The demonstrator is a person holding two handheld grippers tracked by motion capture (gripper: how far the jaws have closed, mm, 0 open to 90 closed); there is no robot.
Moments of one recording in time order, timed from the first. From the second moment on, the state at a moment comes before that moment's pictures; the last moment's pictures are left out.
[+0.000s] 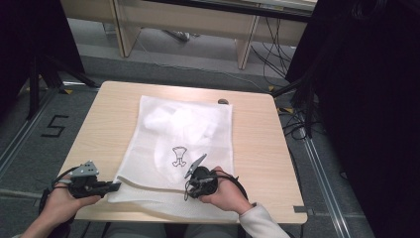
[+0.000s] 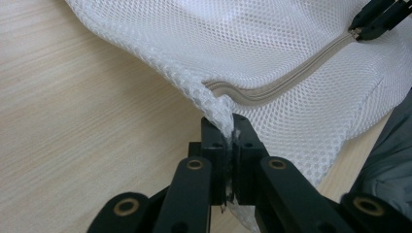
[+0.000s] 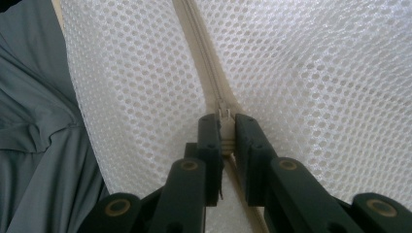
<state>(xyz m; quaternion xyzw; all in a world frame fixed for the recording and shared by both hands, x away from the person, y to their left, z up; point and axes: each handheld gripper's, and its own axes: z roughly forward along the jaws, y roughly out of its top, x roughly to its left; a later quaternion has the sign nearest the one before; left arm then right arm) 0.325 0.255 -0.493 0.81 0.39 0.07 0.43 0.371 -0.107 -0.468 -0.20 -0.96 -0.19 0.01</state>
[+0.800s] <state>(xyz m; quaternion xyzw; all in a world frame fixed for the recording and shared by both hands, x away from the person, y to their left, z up) 0.325 0.255 -0.493 0.81 0.40 0.07 0.43 0.369 -0.119 -0.467 -0.21 -0.96 -0.19 0.00</state>
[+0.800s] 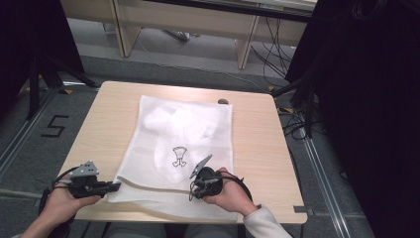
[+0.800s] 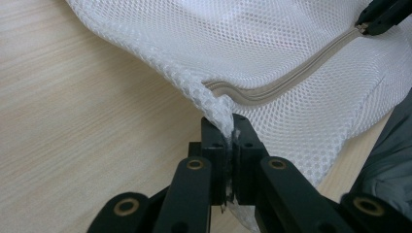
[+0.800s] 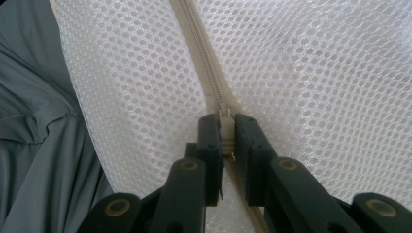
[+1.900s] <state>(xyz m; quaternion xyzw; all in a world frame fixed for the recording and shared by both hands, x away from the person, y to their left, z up) 0.325 0.254 -0.494 0.81 0.40 0.07 0.43 0.368 -0.137 -0.464 -0.23 -0.95 -0.19 0.00</state>
